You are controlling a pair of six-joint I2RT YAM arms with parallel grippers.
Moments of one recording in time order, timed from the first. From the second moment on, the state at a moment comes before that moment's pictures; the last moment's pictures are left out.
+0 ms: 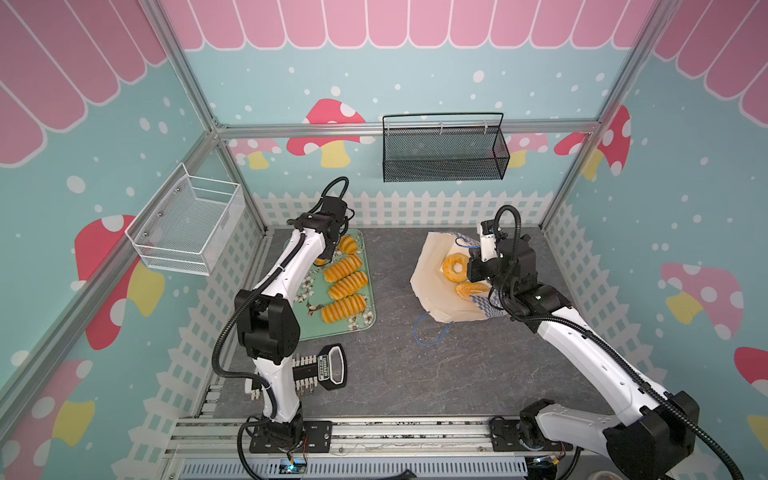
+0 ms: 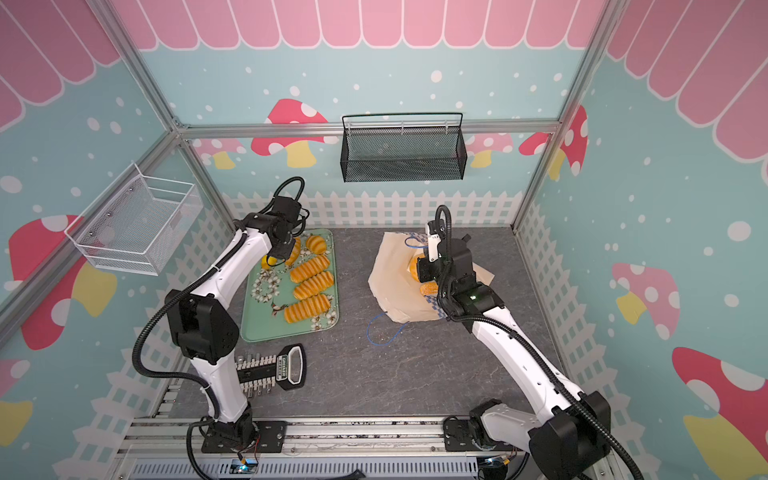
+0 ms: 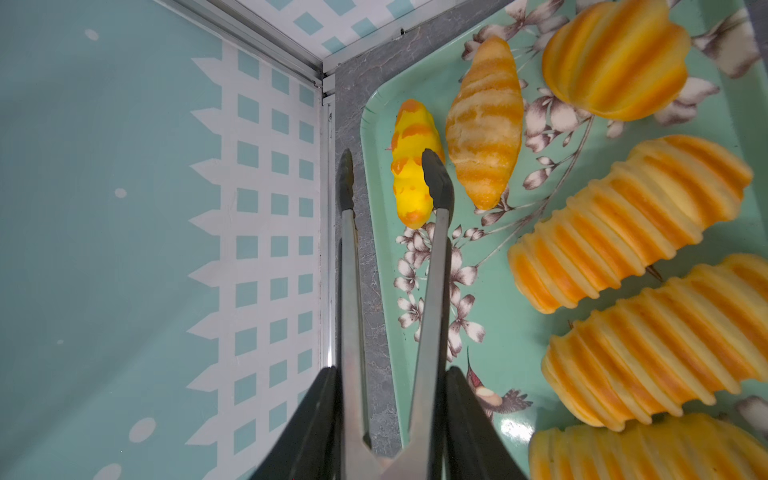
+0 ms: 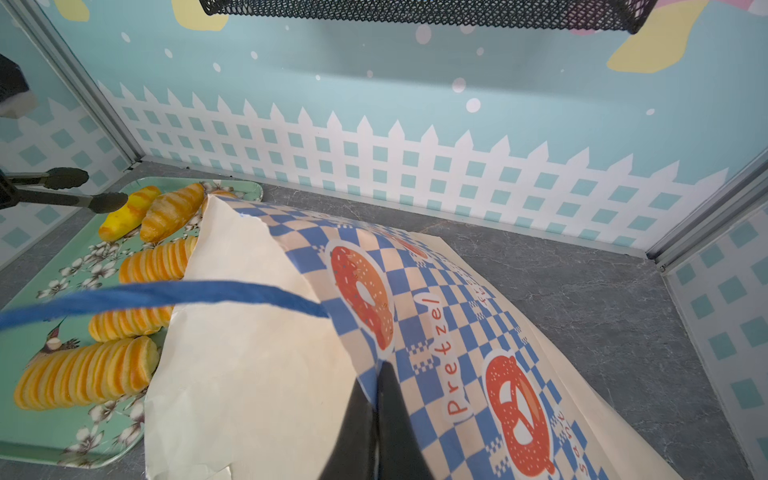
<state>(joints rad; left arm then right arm) -0.22 1.93 1.89 -1.09 -0.61 0.04 0.43 1.19 1.08 -0.25 0.15 0.06</state>
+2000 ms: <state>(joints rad) -1.02 1.25 1.29 -0.70 -0.02 0.42 0.43 1.11 1.10 -0.32 0.05 -0.05</state>
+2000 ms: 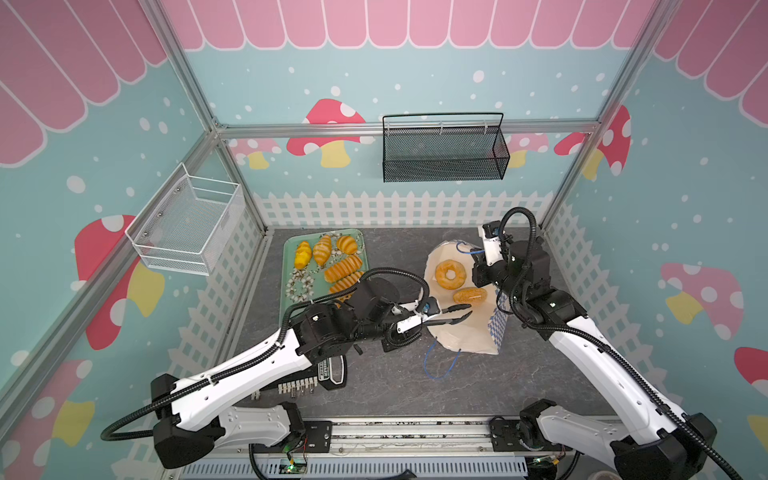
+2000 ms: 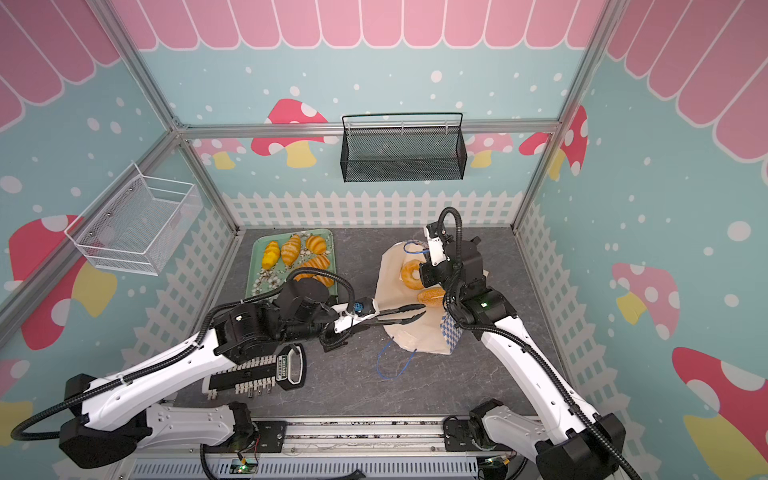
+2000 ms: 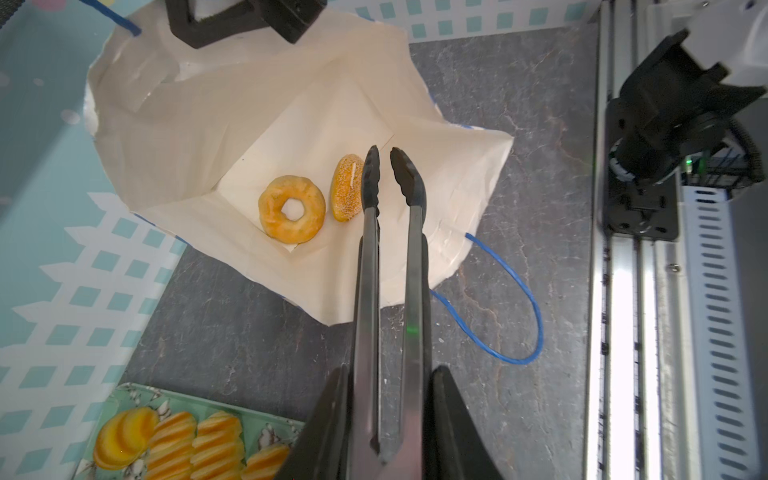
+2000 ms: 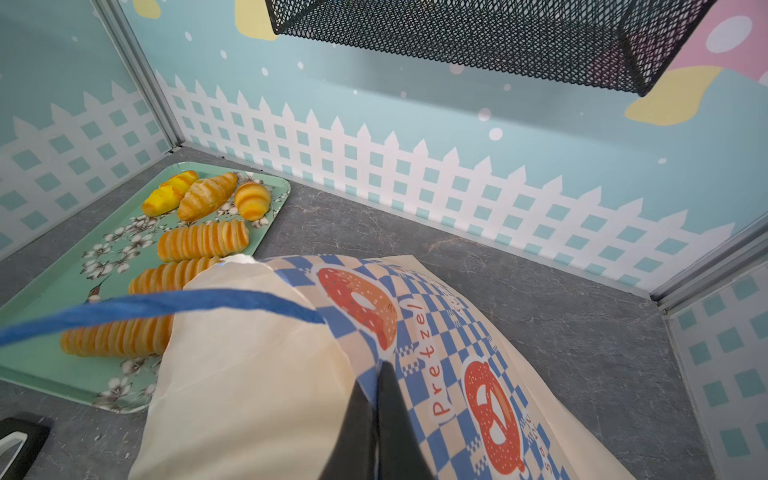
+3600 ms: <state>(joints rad) -0.96 1.73 1.43 -0.50 -0.11 0.59 0.43 1.07 1.10 -0.34 -0.01 -0.08</state>
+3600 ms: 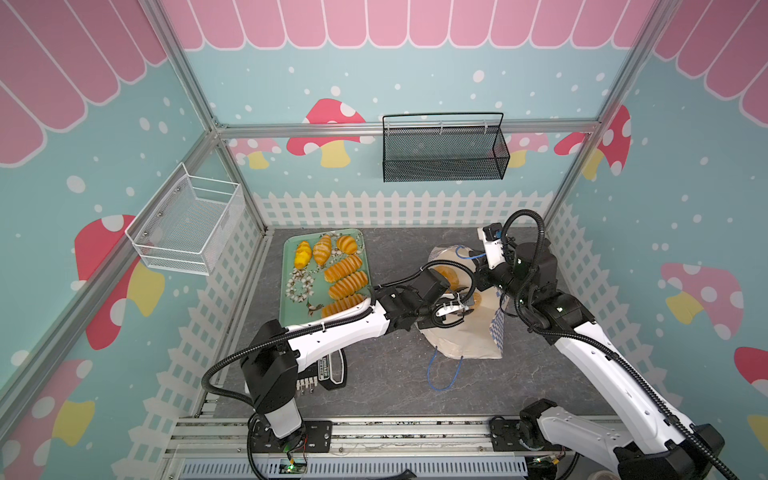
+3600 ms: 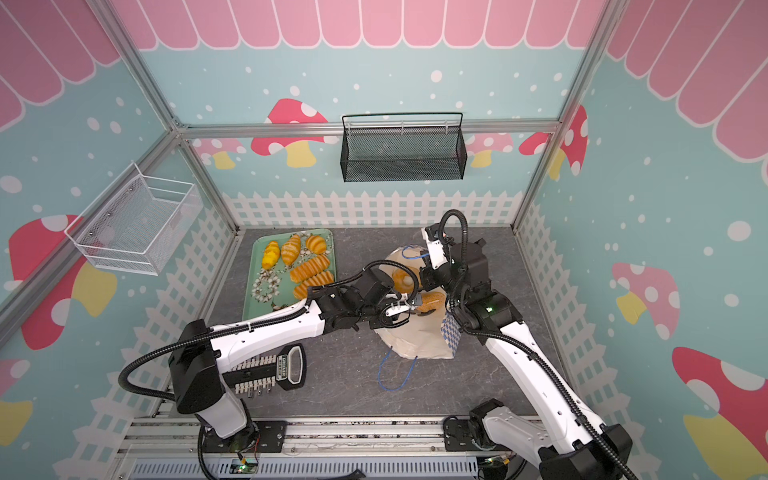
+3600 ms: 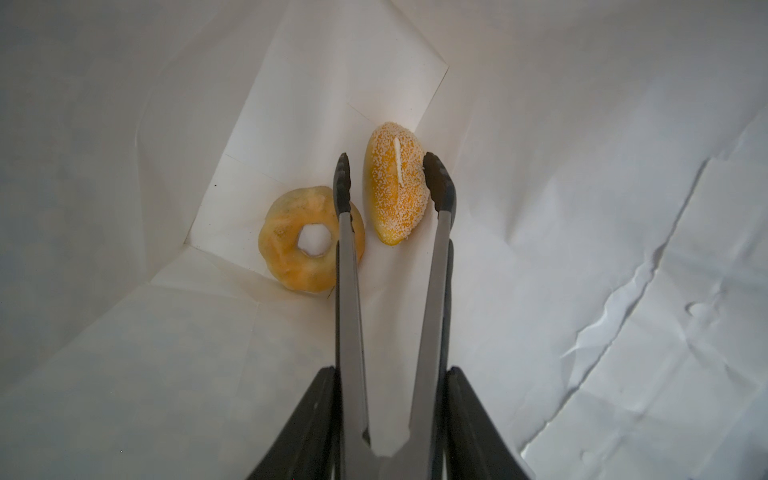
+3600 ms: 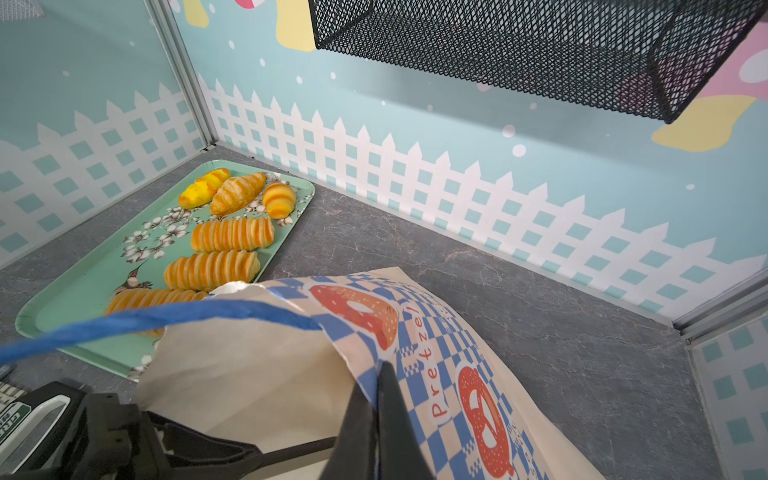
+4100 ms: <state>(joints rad) -0.95 1.78 1.46 -0.53 -0.09 0.56 0.43 1.07 1.10 -0.34 -0.02 -0.08</state>
